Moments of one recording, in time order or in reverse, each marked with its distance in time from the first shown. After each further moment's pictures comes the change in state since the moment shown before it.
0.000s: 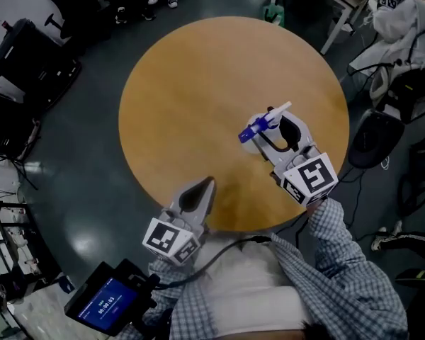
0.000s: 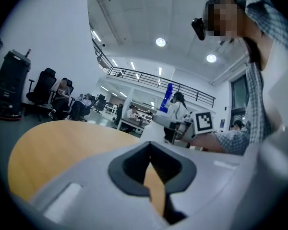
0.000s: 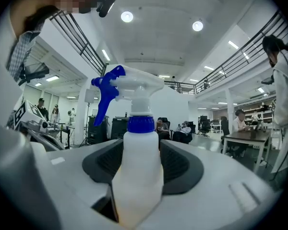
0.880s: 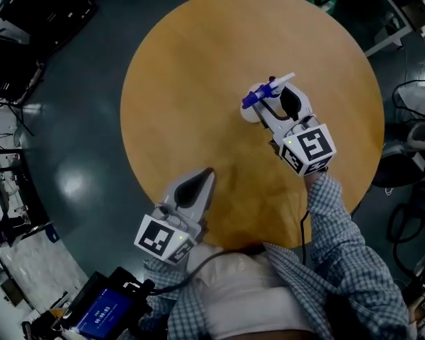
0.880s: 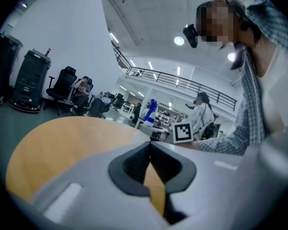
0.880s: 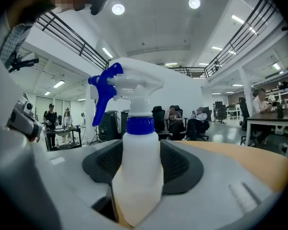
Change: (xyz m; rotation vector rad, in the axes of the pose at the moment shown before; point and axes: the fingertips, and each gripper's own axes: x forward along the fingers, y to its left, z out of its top) left arm 0.060 0.106 0.027 -0.115 -0.007 0.220; right arm 0.191 -0.062 -0.089 0.096 0.127 0.190
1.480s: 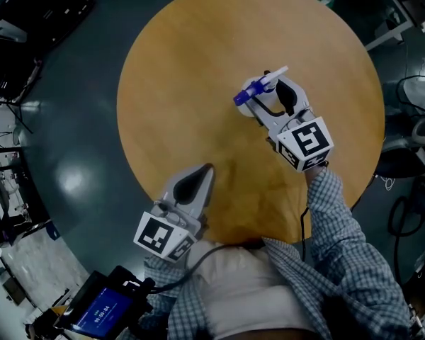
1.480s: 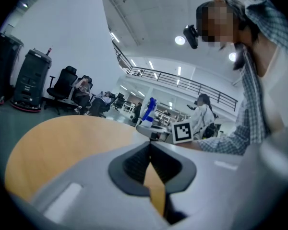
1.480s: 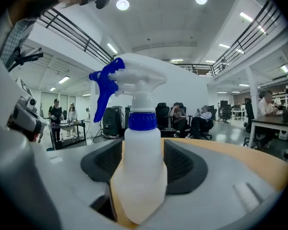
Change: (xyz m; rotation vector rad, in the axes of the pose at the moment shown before) left arm 0.000 0.002 -0.003 -0.007 0.005 0.008; right arm 0.007 0.014 -0.006 -0.035 0.046 0.048
